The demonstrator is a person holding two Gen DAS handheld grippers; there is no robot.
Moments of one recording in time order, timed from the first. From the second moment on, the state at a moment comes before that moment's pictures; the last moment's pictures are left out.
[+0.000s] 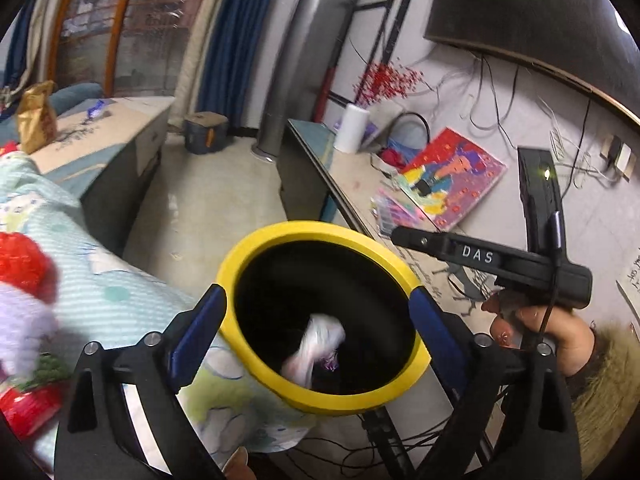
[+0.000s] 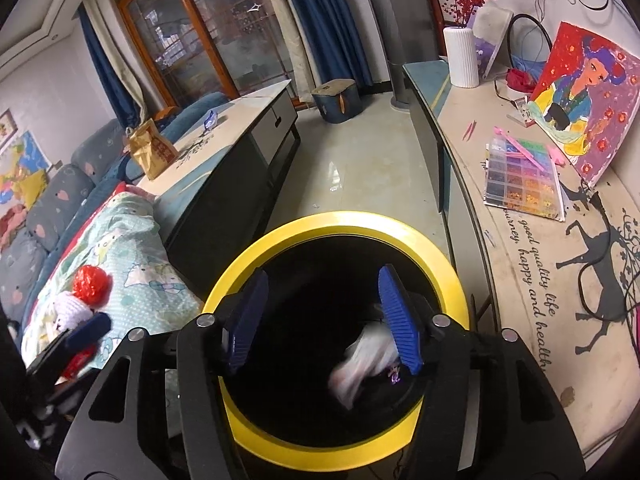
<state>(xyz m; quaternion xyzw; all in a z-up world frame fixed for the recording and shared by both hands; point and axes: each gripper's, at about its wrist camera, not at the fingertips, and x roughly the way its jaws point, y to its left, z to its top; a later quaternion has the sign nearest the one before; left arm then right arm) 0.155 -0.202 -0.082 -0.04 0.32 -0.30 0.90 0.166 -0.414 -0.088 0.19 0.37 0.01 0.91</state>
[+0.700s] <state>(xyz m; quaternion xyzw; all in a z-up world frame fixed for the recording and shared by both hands) 0.112 -0.112 -0.025 -0.06 0.24 -0.18 0.95 0.150 -0.337 -0.037 0.15 0.31 0.10 0.93</state>
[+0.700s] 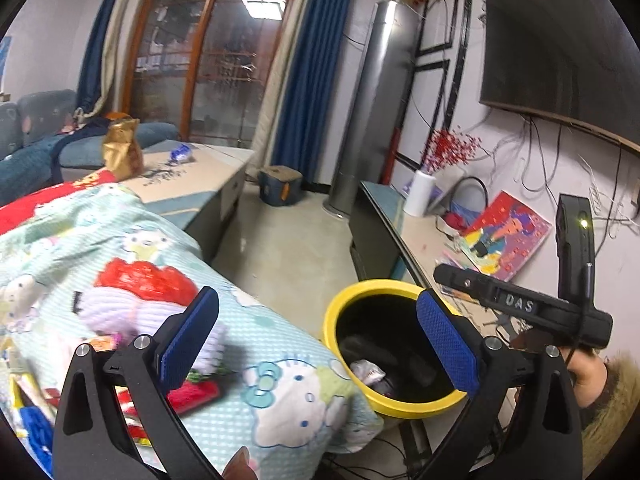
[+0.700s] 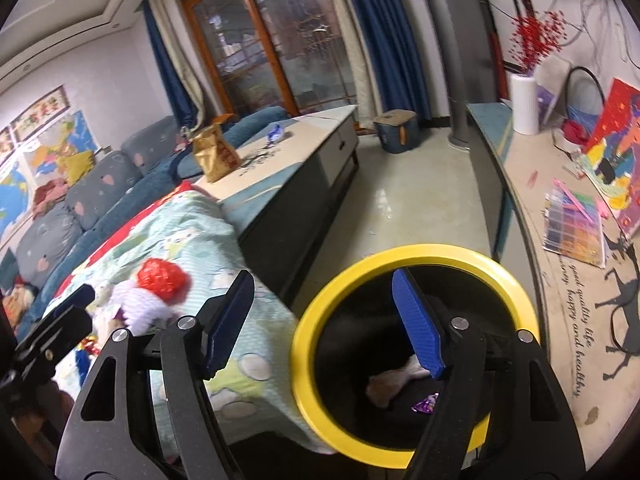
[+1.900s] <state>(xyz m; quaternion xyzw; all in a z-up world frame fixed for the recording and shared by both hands) 0.057 0.045 -0.018 -0.13 0.21 0.01 0.97 0.117 -0.168 -0.018 0.06 0.32 0.30 0.90</state>
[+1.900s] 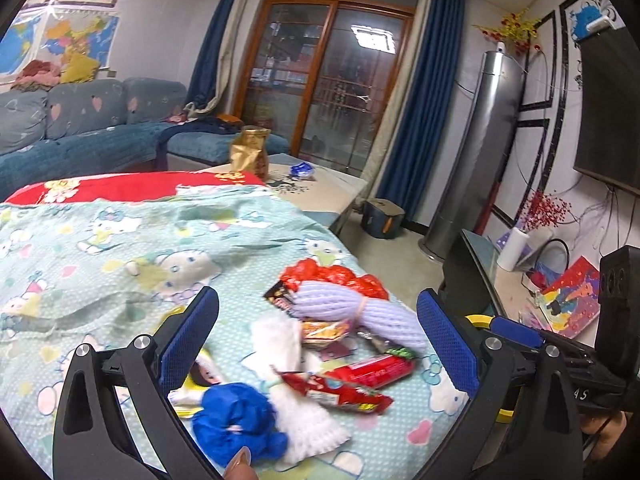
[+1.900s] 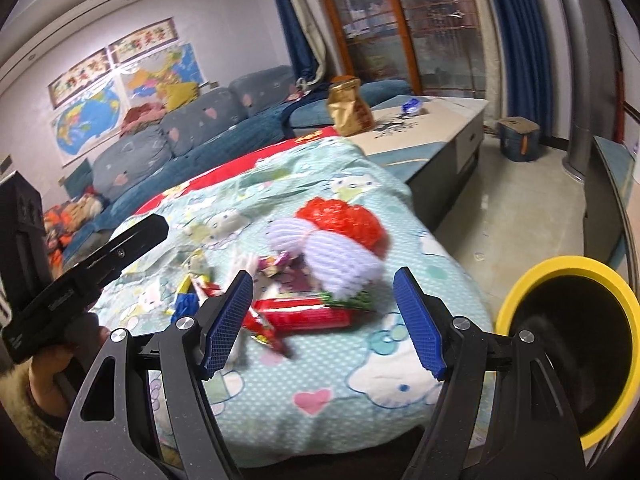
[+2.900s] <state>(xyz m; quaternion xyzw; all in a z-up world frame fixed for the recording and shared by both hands) 0.033 0.097 -0.102 -0.22 0.37 0.03 0.90 0.191 -0.134 -0.066 0.02 0.40 0.28 0.87</state>
